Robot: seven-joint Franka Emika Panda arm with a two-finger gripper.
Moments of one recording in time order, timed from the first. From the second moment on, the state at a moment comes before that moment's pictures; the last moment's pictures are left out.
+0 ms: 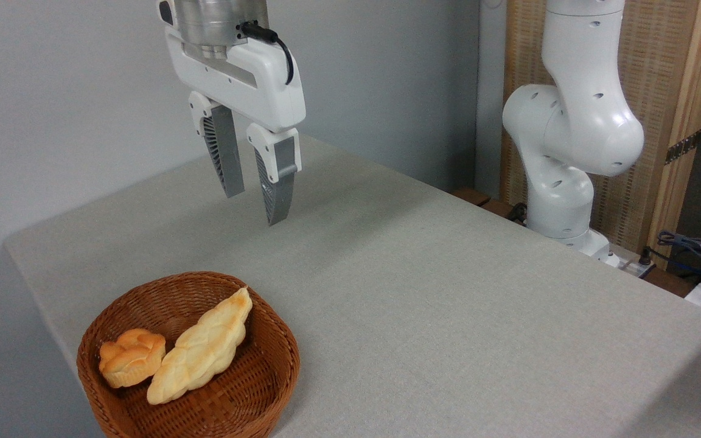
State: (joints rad) arm -0.14 -0.03 0.06 -1.64 -0.09 1.66 0.65
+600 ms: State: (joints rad) arm -0.09 -0.04 0.02 -1.65 -0.03 1.66 0.65
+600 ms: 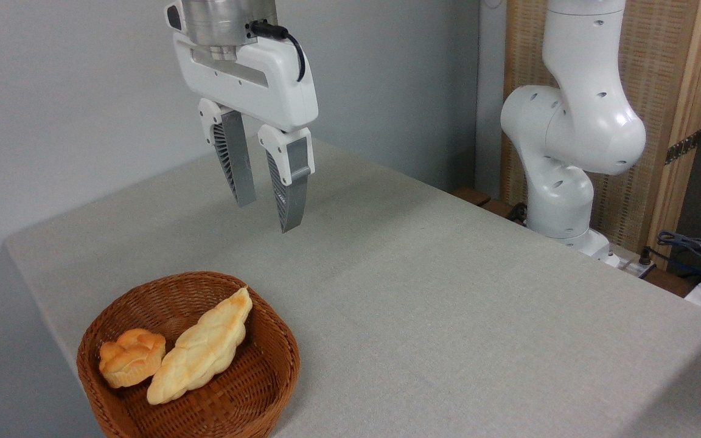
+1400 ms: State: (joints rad) arm -0.09 -0.04 0.02 -1.65 0.03 1.65 0.65
